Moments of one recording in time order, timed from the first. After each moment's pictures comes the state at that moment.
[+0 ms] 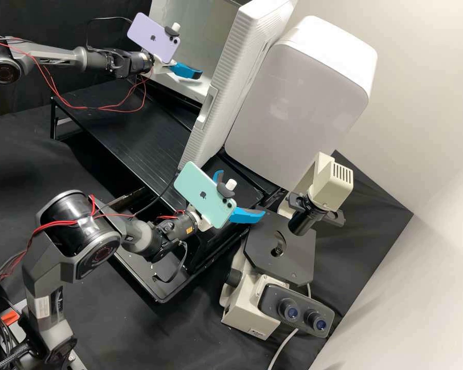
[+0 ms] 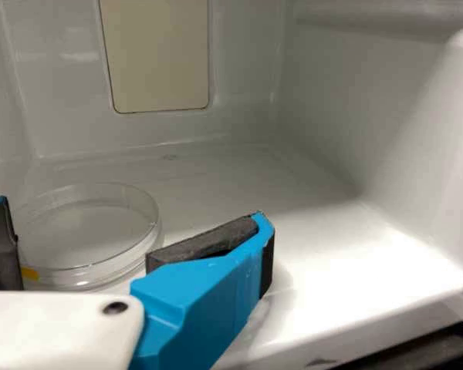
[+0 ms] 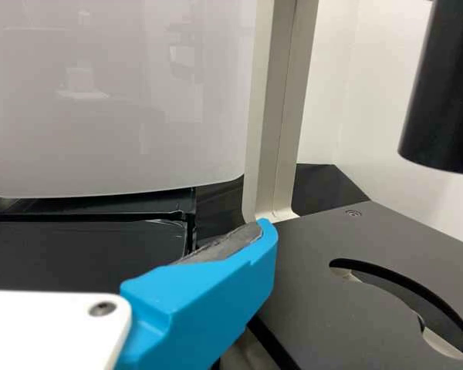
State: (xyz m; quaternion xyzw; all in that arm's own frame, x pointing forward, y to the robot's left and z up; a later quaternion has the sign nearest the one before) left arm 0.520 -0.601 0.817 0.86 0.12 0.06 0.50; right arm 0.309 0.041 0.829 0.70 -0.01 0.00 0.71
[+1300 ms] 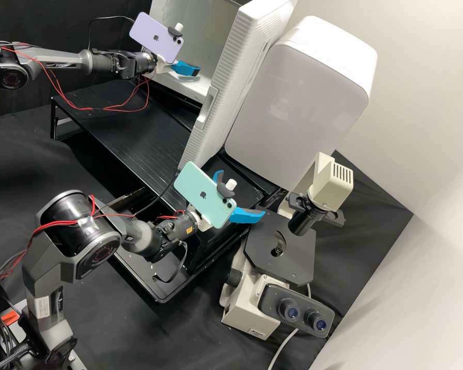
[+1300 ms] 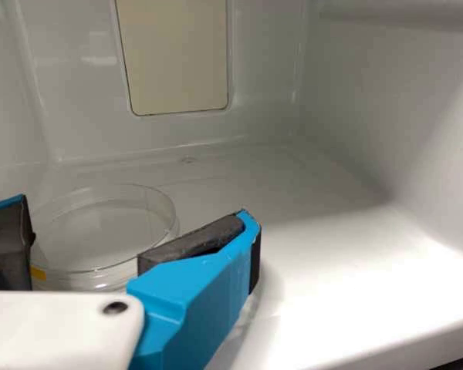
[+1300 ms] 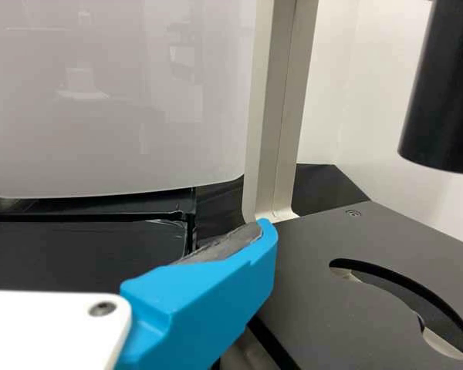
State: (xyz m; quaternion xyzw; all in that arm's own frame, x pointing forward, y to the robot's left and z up) left arm 0.527 -0.603 0.817 0.86 0.13 0.08 0.49; right arm 0.309 0.041 0.829 0.70 -0.01 0.00 0.71
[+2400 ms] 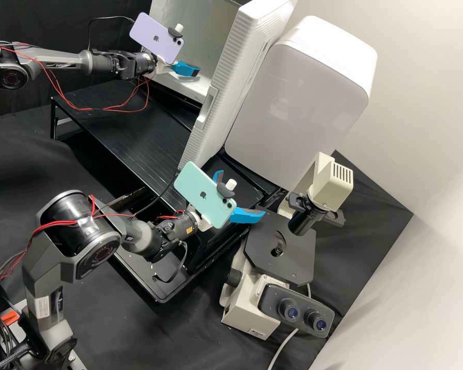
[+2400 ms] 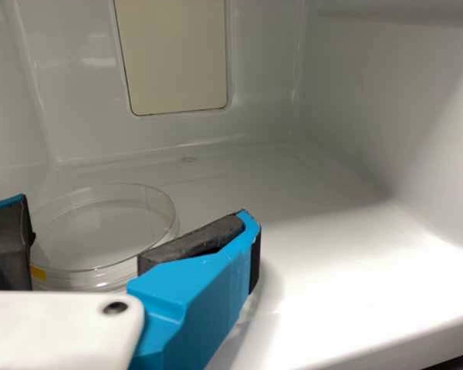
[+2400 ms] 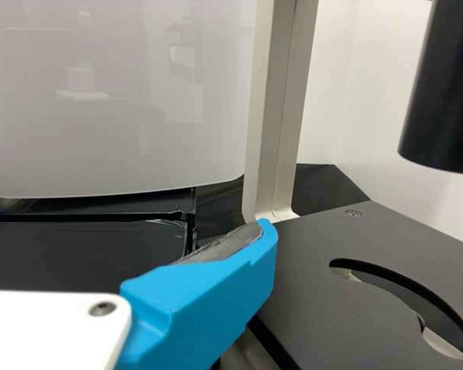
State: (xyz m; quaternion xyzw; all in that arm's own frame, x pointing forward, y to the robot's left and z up) left arm 0.527 -0.602 0.815 0.86 0.13 0.08 0.48; right arm 0.309 0.041 0.829 0.70 -0.01 0.00 0.71
